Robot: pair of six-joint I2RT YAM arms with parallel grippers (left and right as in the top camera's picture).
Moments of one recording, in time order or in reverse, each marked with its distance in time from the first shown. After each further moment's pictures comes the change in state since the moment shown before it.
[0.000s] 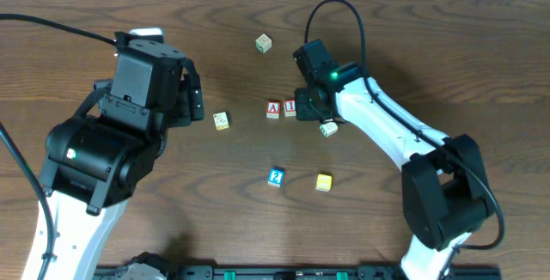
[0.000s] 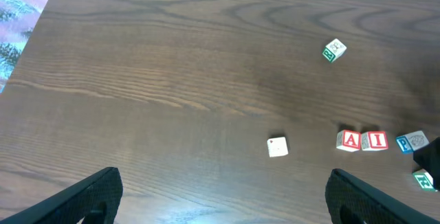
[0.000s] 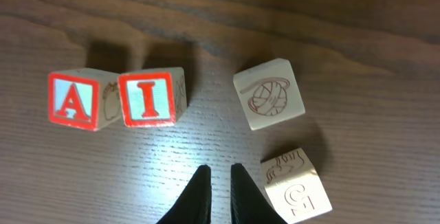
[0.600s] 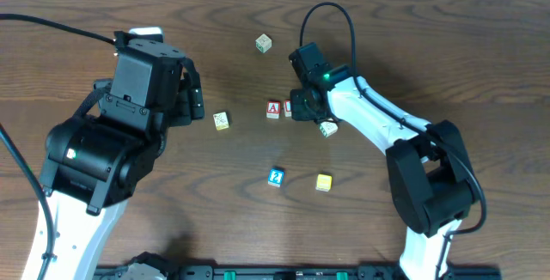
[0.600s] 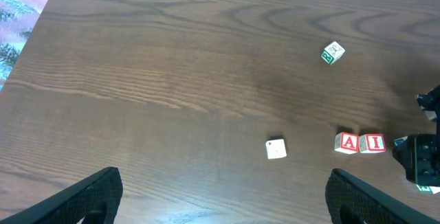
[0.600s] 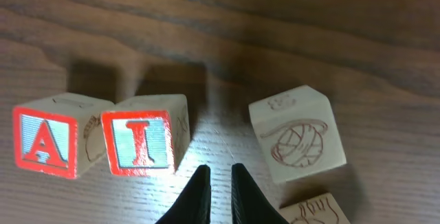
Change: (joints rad) left arm 0.000 0.000 0.000 0.007 0.000 -0.004; right arm 0.000 0.088 0.000 0.090 -0.012 0.000
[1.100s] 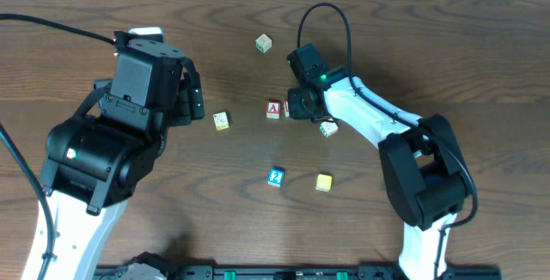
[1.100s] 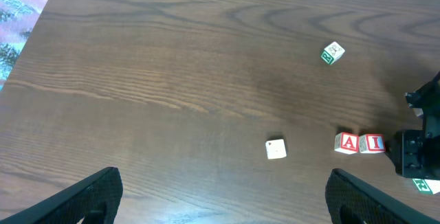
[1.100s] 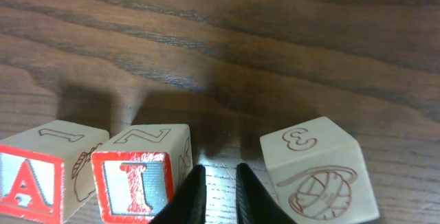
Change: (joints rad) left arm 0.000 0.000 0.000 0.001 0.000 0.000; right arm 0.000 0.049 0.000 0.063 0.000 0.000
